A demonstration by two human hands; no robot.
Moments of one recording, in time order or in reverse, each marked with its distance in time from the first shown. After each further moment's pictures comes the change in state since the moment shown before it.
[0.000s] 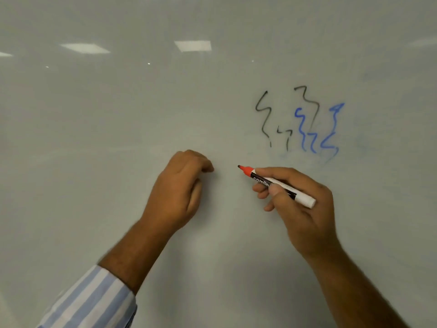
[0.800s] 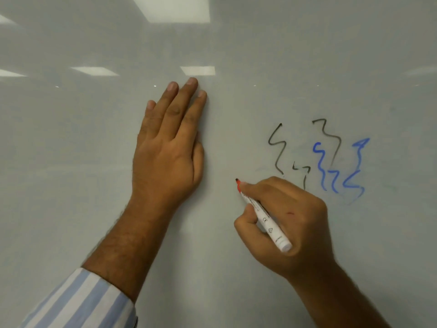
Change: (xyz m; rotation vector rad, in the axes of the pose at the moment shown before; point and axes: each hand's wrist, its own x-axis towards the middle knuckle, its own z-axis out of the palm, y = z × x) left_hand 0.101 -0.028 -0.014 0.503 0.302 0.056; right_hand 0.060 0.008 0.033 -0.642 0.057 -0.513
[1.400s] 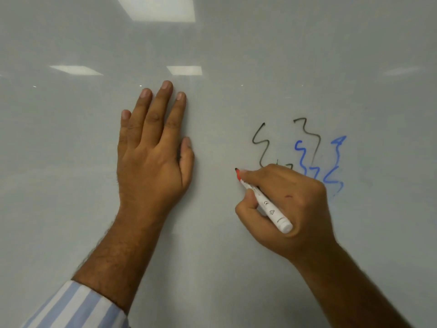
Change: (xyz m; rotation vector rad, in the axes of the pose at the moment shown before) left_hand -0.011 0.006 0.003 0.092 0.008 -0.101; right_hand 0.014 0.016 -0.020 -0.095 0.063 -0.030
